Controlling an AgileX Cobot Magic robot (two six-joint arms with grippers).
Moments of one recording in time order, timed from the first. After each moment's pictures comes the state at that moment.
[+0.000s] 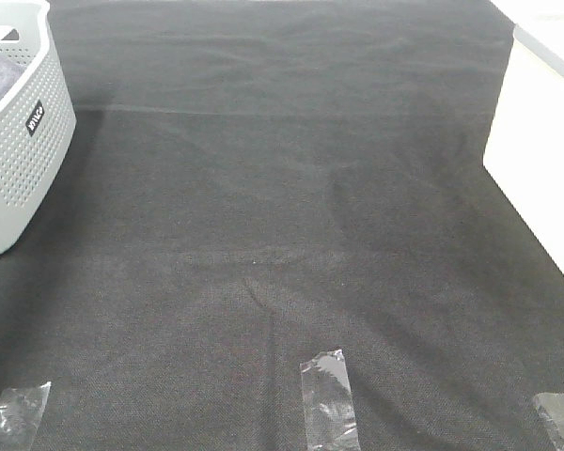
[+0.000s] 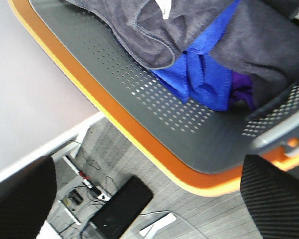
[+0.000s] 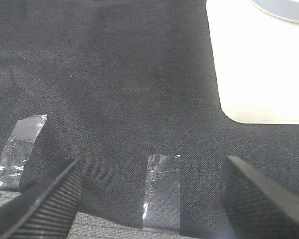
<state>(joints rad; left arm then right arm) 0.05 1.78 -1.82 0.47 1.21 0.93 -0.04 0.00 -0.46 0.13 1.12 -0.14</state>
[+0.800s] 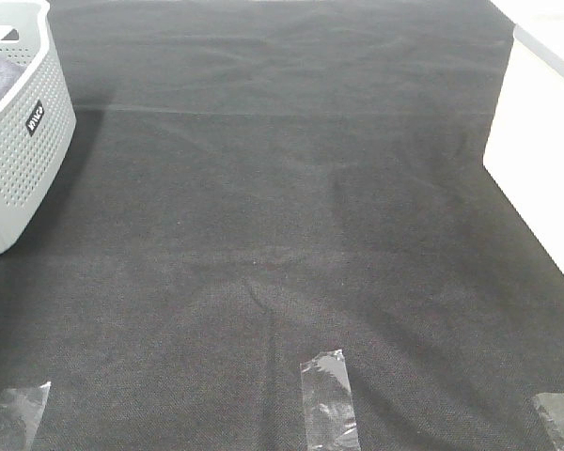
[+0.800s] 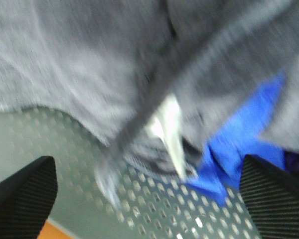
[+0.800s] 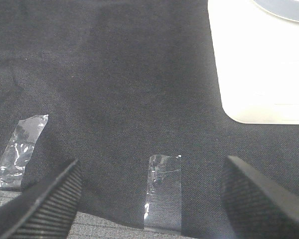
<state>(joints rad) 0.11 2.28 -2.10 0.47 1.10 1.13 -0.04 0.00 -0.46 0.14 1.12 -0.14</state>
